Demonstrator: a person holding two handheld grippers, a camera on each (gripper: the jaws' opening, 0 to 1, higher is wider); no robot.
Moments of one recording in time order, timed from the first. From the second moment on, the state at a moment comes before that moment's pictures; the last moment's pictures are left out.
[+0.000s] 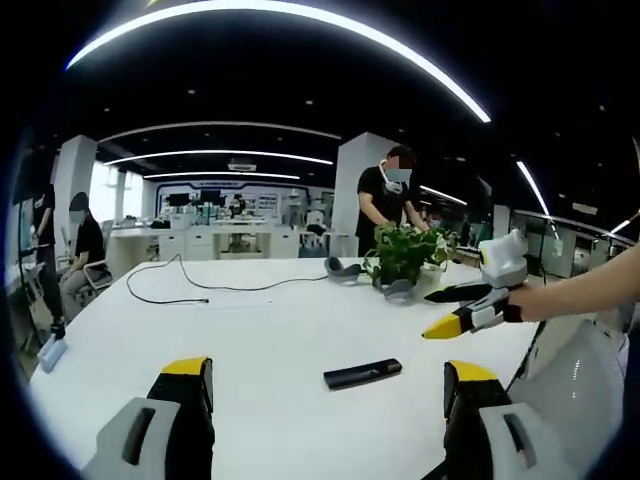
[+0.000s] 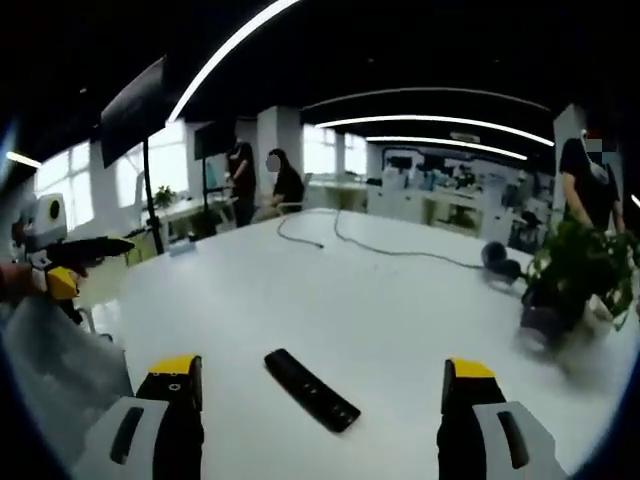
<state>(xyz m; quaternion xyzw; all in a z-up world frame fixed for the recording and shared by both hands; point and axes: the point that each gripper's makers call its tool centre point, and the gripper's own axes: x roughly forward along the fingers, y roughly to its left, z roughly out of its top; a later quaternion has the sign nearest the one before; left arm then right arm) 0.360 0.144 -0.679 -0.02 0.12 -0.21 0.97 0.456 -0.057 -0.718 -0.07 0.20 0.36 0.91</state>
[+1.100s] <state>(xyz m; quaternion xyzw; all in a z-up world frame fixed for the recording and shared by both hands) 0.361 0.147 -0.679 -0.02 0.12 -0.21 0.97 0.381 -0.117 -0.695 -0.10 0.18 0.29 0.93</state>
